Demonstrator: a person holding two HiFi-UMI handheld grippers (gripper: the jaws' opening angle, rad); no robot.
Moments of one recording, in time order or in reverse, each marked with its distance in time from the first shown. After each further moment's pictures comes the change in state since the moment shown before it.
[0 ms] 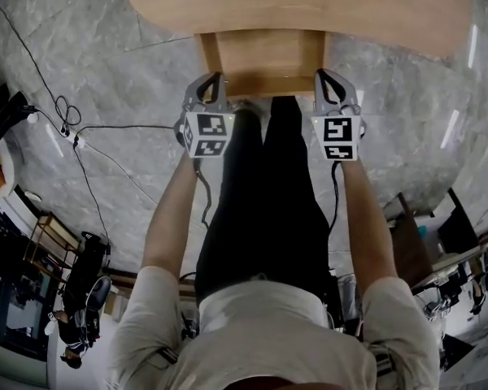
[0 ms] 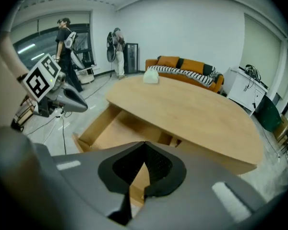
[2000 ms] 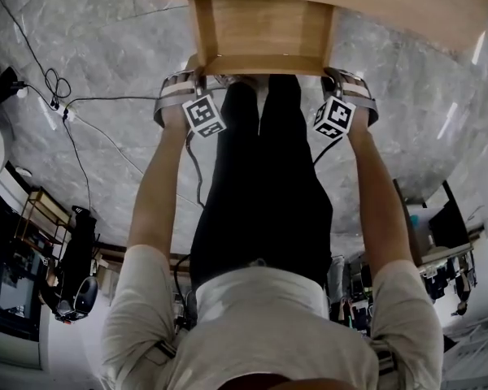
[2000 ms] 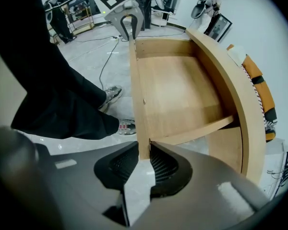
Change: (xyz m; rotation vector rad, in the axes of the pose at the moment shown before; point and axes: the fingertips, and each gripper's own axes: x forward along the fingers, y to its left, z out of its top) left arm 0.028 -0.013 -0.158 0.907 0.485 -0.042; right arm 0.026 0.023 -0.186 -0.855 0.475 0.242
